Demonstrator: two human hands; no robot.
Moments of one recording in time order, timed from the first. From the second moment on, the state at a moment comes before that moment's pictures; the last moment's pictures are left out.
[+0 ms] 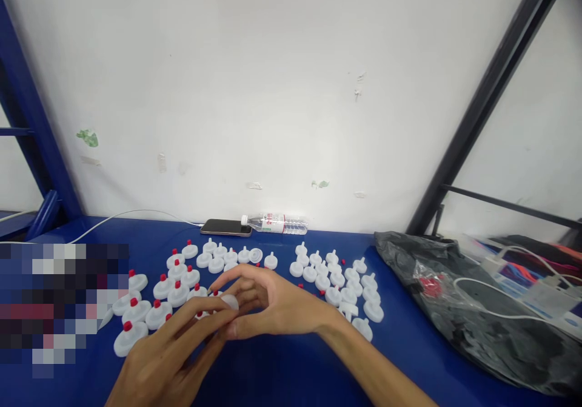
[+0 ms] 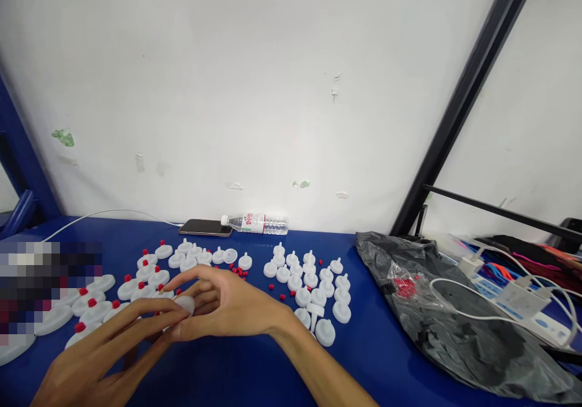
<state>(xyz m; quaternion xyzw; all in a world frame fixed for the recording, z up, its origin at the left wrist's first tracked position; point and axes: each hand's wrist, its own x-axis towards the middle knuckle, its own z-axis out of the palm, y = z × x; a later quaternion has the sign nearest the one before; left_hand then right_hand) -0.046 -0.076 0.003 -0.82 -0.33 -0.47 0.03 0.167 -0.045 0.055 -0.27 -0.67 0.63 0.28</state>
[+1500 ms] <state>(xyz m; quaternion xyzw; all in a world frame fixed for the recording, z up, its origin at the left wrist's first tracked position) -0.043 -0.077 -0.002 -0.81 -0.39 -0.43 0.03 0.220 -0.004 0.038 -0.63 -0.71 0.02 0.32</state>
